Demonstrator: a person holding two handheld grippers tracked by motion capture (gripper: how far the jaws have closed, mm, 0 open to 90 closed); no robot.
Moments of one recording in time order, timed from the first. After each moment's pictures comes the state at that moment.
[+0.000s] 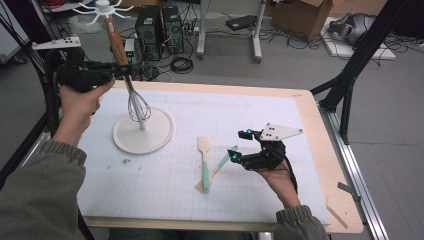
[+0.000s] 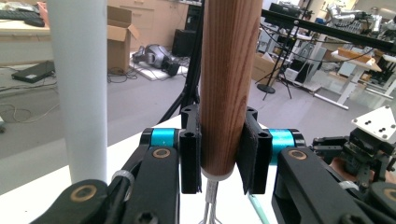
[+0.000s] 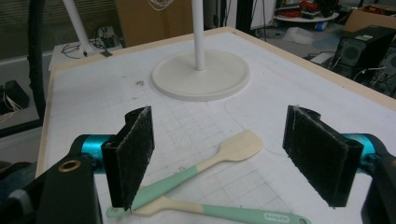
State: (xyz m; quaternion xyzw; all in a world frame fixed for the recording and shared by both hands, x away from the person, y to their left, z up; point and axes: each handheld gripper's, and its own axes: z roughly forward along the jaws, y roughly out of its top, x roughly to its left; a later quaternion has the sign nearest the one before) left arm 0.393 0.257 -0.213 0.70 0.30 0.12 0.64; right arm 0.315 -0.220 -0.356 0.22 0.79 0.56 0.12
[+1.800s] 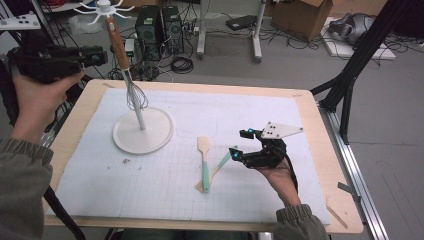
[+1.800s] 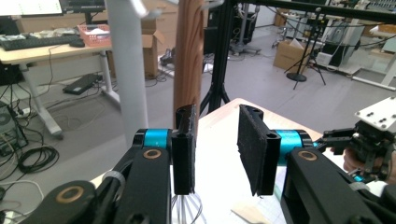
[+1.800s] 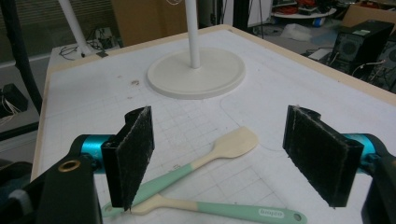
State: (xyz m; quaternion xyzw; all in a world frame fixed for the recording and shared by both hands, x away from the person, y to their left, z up) left arm 0.354 0.283 -0.154 0.72 0.29 0.20 0.60; right arm 0.320 -0.224 -0.359 0.23 0.79 0.56 0.12
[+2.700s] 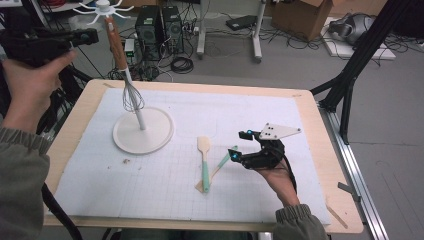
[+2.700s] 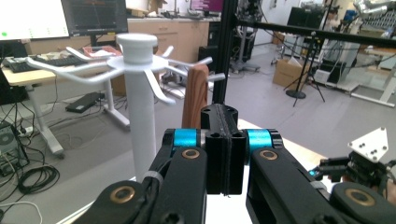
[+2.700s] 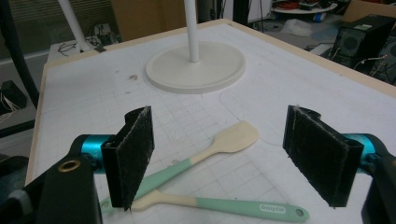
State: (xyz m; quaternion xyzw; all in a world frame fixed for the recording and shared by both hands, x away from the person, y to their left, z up) left arm 0.360 0.289 -0.126 0.69 0.29 0.21 0.63; right arm 0.322 -0.222 -0.366 0.24 0.79 0.55 0.12
